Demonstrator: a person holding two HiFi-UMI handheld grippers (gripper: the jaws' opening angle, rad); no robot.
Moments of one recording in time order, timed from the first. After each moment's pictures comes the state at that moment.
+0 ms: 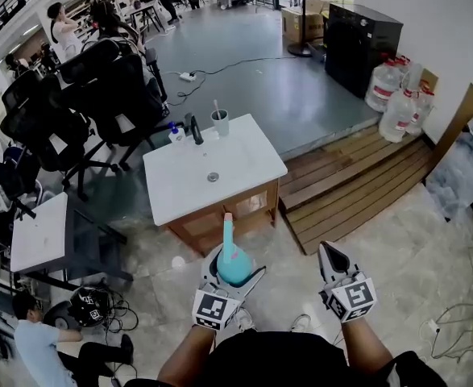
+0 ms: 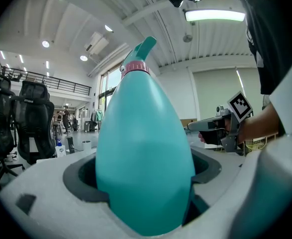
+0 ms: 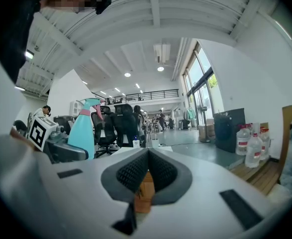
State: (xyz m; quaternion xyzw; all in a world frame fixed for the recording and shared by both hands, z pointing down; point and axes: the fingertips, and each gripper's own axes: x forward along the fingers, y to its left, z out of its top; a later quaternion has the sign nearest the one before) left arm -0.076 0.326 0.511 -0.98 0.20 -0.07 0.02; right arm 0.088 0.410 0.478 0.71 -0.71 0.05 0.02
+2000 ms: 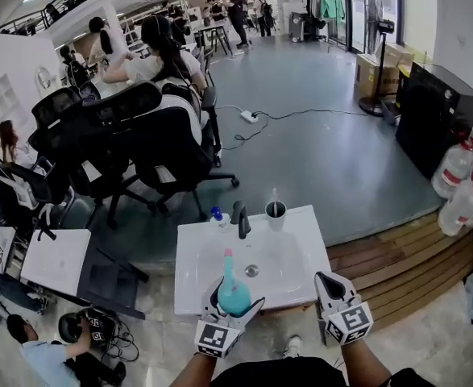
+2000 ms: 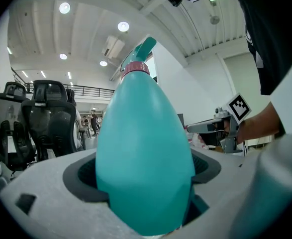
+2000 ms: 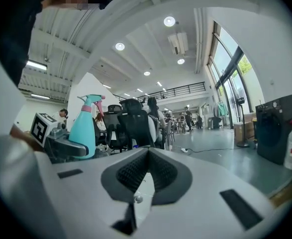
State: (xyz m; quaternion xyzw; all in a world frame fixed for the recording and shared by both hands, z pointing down) left arm -0.040 -0.016 0.499 -0.93 0.35 -0.08 0.04; right arm 0.142 0.011 0.482 0.58 -0.82 0.05 0.02
